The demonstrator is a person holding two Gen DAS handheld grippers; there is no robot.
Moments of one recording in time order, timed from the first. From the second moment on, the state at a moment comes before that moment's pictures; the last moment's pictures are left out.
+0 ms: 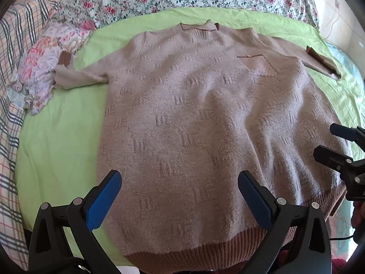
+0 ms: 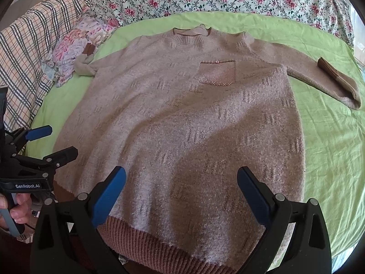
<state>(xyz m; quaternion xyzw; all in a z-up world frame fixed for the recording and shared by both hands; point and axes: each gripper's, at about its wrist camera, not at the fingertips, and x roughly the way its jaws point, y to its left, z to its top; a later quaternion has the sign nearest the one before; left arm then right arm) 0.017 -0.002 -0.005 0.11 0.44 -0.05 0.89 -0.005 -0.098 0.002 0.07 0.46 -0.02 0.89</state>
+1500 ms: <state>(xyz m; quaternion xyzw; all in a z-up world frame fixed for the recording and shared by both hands) 0.173 0.017 -0.003 -0.01 0.47 -0.05 0.88 0.167 -0.327 0.058 0.17 0.38 -0.09 0.90</state>
